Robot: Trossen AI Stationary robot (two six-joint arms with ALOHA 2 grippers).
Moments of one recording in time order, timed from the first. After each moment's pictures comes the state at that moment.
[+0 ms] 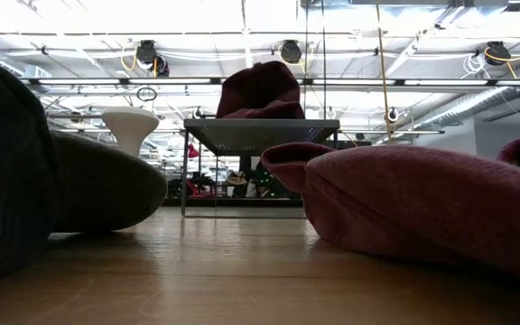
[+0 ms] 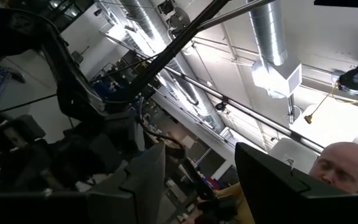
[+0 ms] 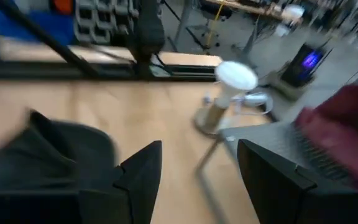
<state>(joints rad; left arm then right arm) 0.12 1.03 0.86 0.68 0.66 -1.09 0.55 1.66 1.45 -0.39 0.91 0.29</state>
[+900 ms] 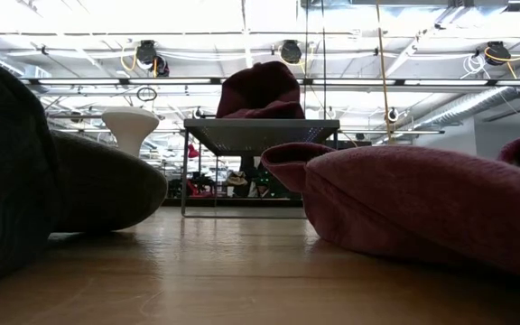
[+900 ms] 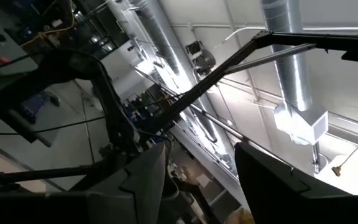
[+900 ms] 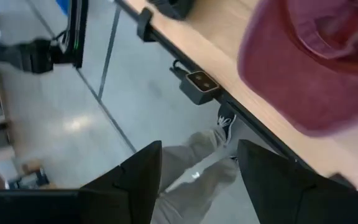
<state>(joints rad) 0.12 1.03 0.86 0.64 0.45 -1.13 0.74 1.62 1.45 -0.63 0.12 1.74</state>
